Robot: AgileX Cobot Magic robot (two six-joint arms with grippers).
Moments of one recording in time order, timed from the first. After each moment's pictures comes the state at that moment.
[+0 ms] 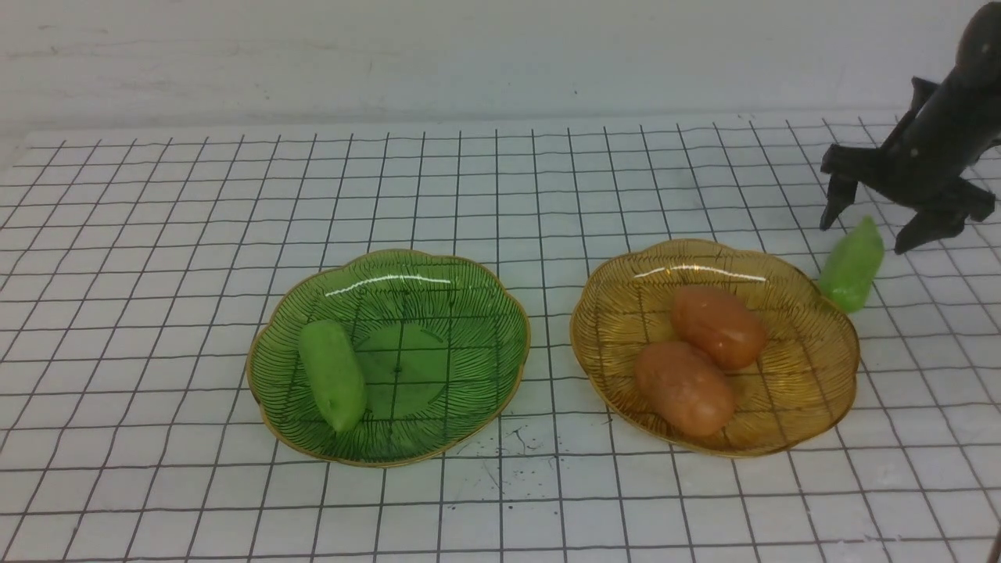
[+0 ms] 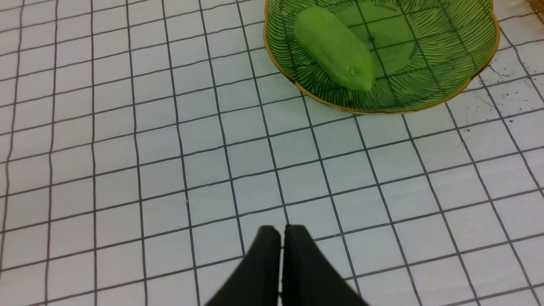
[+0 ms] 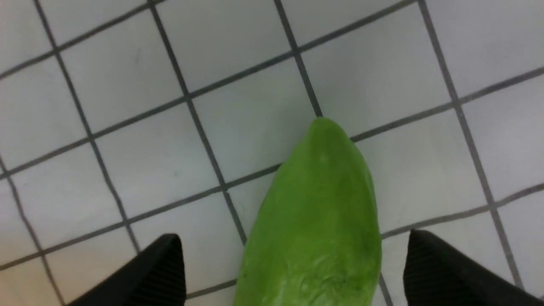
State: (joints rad) right arm -0.10 2.43 -2.20 0.14 1.24 0.22; left arm -0.61 0.48 -0.81 0.39 1.23 -0.38
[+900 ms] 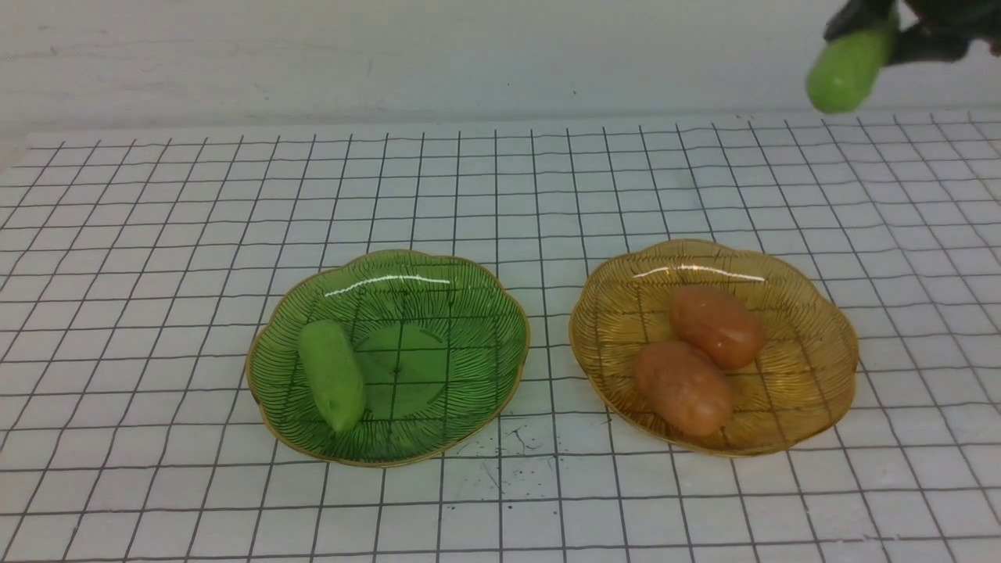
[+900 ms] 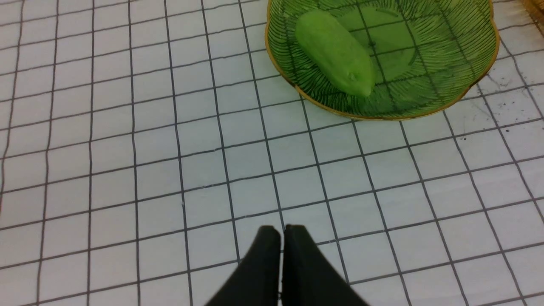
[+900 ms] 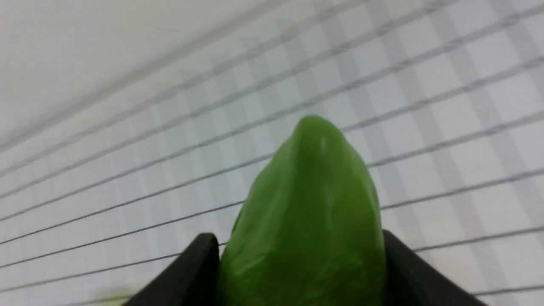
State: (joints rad) right arm -0.06 2.17 -2.36 0.53 1.25 0.14; left arm -0.61 0.48 -0.81 0.39 1.22 -0.41
